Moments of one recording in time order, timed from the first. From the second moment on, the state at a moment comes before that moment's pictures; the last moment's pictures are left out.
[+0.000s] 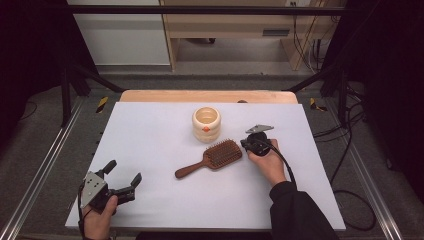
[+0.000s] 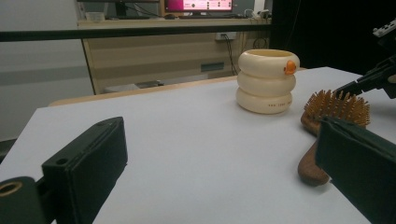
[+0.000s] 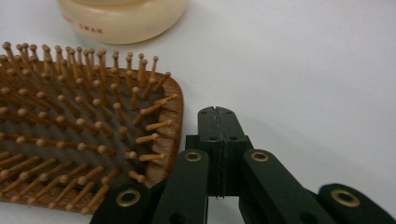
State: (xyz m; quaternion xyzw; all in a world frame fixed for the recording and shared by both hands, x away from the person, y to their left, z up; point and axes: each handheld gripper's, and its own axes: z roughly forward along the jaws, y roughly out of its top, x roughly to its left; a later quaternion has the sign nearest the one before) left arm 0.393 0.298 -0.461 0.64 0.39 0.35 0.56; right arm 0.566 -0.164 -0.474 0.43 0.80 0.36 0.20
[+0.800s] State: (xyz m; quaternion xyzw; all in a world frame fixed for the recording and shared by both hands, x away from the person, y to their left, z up) left arm 0.393 0.296 -0.461 0.65 0.38 0.35 0.56; right arm 0.551 -0.116 -0.479 0.40 0.82 0.39 0.15
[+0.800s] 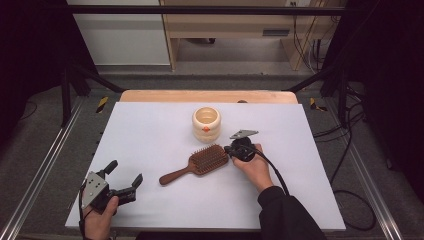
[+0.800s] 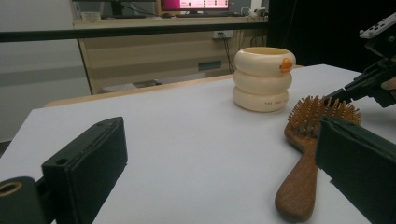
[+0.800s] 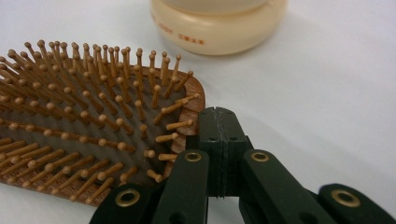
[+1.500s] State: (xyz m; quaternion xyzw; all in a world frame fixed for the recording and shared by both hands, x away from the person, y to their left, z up) left arm 0.392 0.296 -0.460 0.65 0.38 0.35 0.56; right arm 0.534 -0.039 -0.472 0.33 0.86 0.36 0.14
